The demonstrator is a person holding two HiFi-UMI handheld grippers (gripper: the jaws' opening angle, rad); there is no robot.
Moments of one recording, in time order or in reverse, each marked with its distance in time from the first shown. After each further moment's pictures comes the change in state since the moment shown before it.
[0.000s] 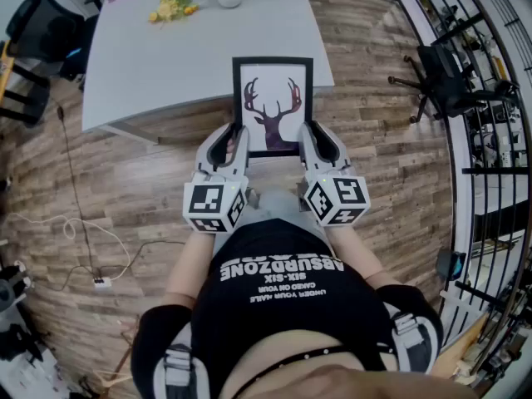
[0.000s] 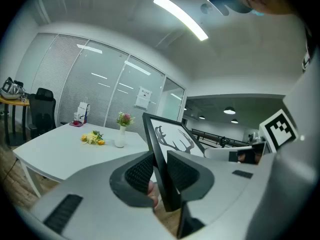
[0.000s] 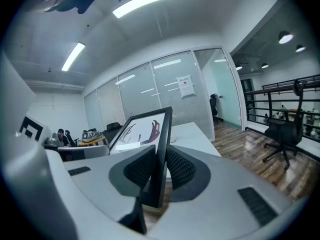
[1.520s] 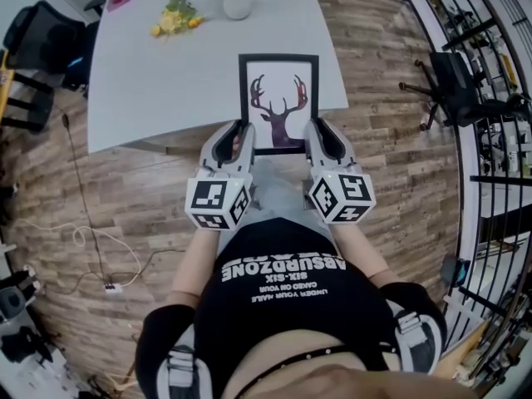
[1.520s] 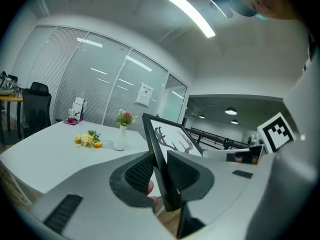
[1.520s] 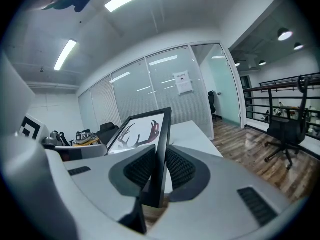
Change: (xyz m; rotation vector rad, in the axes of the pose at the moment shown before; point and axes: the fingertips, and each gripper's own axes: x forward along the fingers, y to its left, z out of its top) left arm 0.089 0.045 0.026 -0.023 0.030 -0.018; right arm 0.096 -0.032 0.025 0.025 0.023 -0.029
